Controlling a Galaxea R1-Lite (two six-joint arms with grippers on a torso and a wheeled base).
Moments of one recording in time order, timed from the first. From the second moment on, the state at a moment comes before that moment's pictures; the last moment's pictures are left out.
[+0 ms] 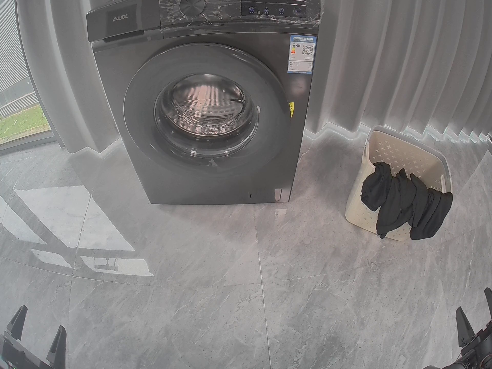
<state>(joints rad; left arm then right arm) 0.00 0.02 -0.02 0.00 -0.01 -0.01 0.01 0.02 -0.02 -0.01 0.01 0.00</state>
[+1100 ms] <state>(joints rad) 0.00 0.02 -0.02 0.00 -0.01 0.00 0.01 0.02 -0.02 -0.01 0.01 0.00</state>
